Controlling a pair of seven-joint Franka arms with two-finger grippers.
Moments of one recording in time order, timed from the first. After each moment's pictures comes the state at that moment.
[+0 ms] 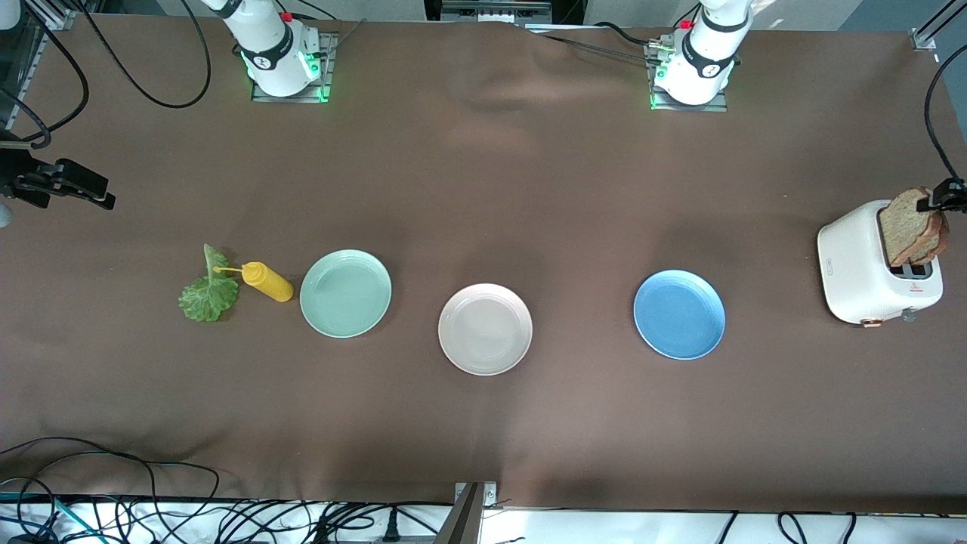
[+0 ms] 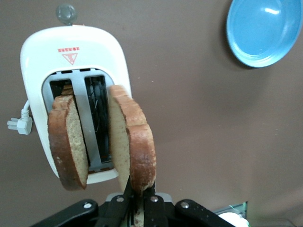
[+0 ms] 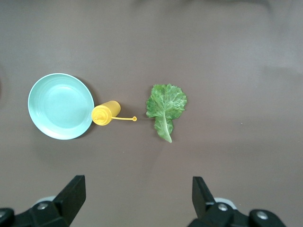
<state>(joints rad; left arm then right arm) 0.52 0.24 0.00 -1.64 -0.09 1.56 0.68 0.03 0.08 -0.09 -1.56 0.00 1.61 -0.05</state>
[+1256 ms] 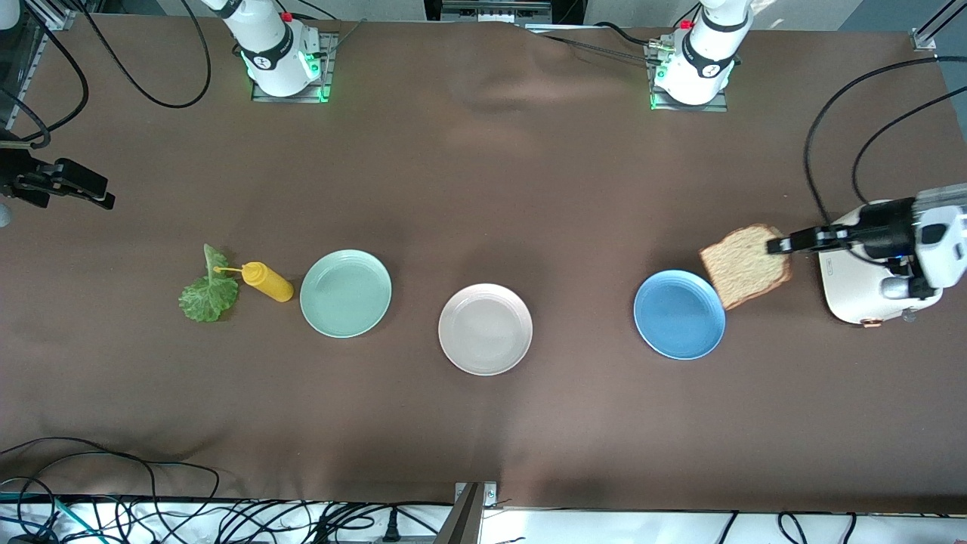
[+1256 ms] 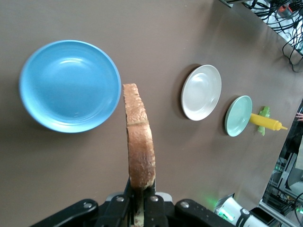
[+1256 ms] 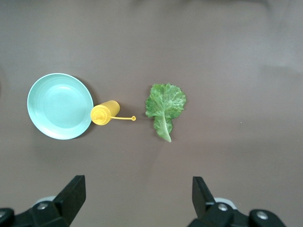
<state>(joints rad) 0.51 0.28 -0.44 -1.67 -0.55 1.72 0.01 0.03 0.08 -0.10 -1.55 0.00 1.60 -0.05</state>
